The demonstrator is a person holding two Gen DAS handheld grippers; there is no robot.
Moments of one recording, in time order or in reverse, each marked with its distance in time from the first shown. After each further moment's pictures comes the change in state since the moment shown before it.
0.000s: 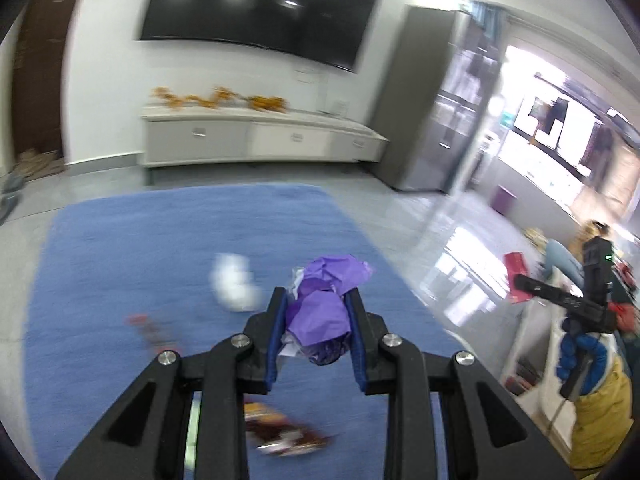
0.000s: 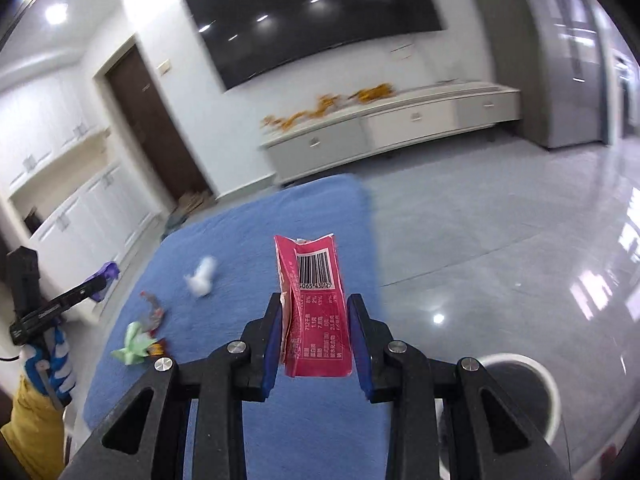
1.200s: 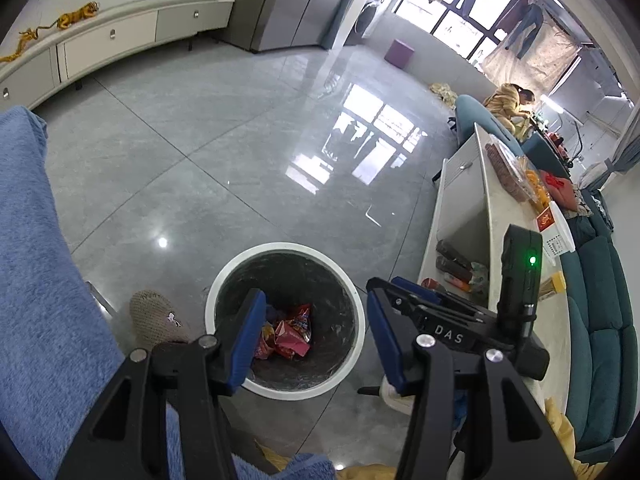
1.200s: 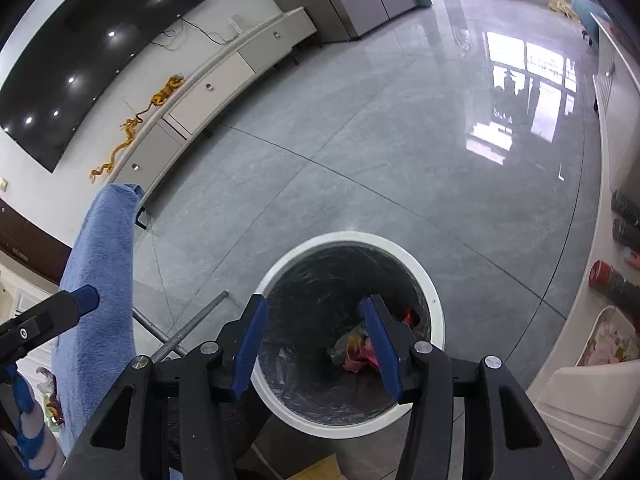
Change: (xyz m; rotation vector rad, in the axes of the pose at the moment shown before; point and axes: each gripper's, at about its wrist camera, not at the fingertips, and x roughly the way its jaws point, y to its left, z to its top) left arm 0.250 -0.300 -0.044 0.243 0.496 -0.325; right arm -0.010 -0.227 -0.113 0.515 0.104 -0.294
